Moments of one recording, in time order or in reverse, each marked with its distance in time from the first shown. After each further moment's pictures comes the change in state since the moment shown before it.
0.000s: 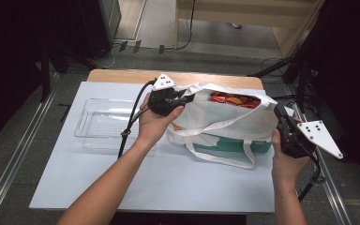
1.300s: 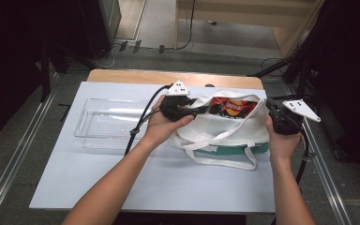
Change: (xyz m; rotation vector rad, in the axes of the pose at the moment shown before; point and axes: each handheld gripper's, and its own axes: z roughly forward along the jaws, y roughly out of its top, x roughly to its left) left arm -0.016 -0.003 0.018 0.027 -0.218 0.070; right arm -0.030 -0.036 0.076 0.264 -0.011 0.027
